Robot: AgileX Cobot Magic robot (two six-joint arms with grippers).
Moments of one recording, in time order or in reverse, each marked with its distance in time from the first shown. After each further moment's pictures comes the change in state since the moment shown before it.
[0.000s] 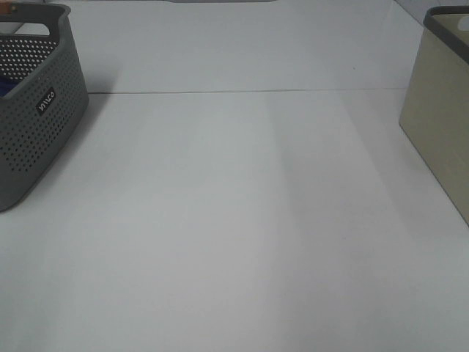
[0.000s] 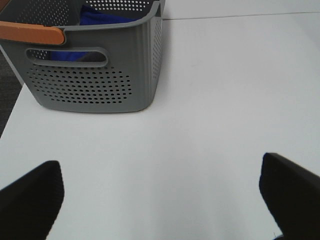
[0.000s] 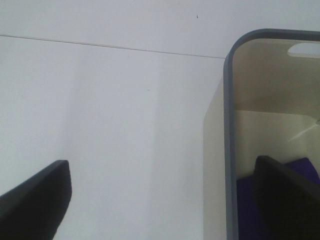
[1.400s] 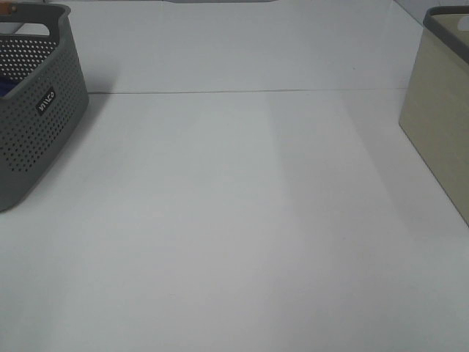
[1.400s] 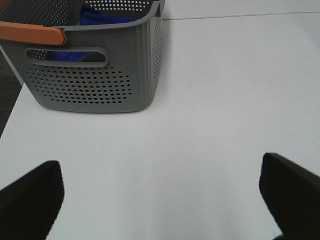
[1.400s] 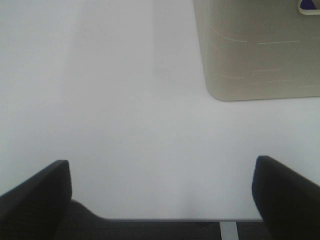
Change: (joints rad) left arm 0.000 0.000 0.000 0.000 0.000 0.000; right arm 0.004 -1.637 1.166 -0.003 0.227 0.115
